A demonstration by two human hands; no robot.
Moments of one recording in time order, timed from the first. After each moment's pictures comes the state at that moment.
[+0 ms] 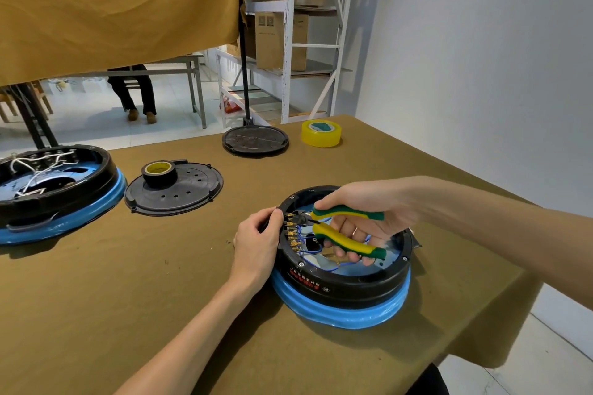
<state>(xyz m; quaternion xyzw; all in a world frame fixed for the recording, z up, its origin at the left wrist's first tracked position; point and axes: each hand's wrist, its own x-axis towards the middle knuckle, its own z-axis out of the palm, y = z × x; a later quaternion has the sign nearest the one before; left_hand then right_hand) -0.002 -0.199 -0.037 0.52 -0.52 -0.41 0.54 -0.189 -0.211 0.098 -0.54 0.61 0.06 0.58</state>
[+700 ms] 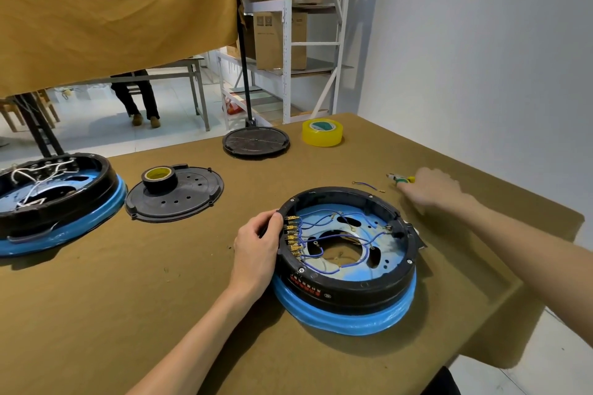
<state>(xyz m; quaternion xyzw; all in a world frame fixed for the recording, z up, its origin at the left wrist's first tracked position) -0.002 -0.200 -0.040 0.51 -0.52 -0.40 0.55 -0.330 -0.298 0.027 -0.59 0.80 -0.07 0.06</state>
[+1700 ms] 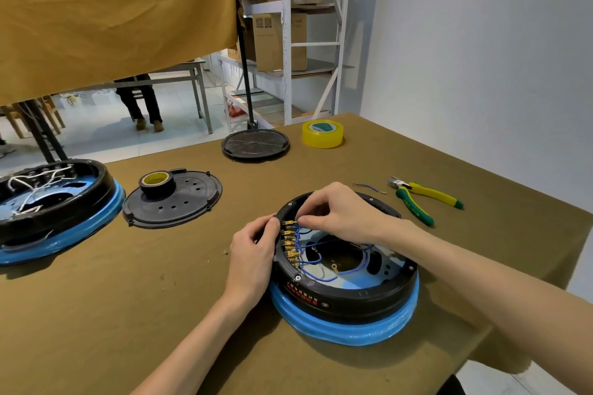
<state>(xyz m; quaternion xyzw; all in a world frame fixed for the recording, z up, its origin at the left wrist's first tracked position) -0.002 -0.200 -0.038 0.50 -0.52 -0.41 0.56 -0.192 -0.251 0.026 -0.84 0.43 -0.25 0.24</state>
